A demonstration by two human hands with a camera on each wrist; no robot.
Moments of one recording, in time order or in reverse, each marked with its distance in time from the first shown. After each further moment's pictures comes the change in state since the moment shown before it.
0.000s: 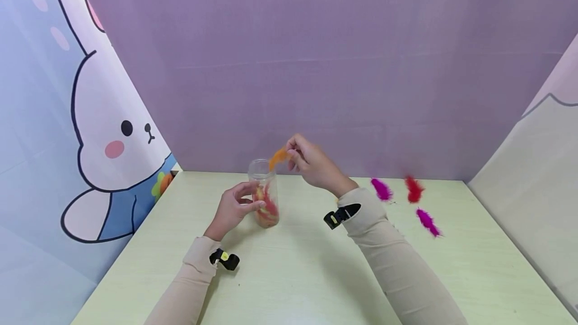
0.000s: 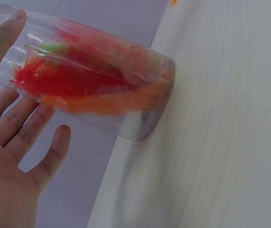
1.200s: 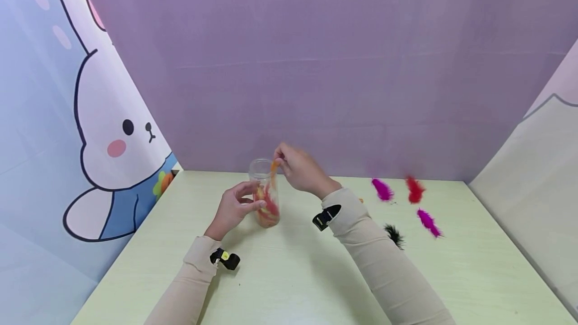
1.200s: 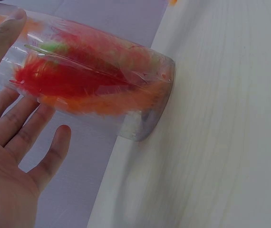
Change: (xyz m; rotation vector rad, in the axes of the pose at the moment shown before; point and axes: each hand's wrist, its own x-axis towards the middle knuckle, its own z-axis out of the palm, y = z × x) left_hand 0.002 -0.001 0.001 -0.024 -0.017 -0.006; right_hand 0.013 0.005 0.027 -0.252 -0.049 0.020
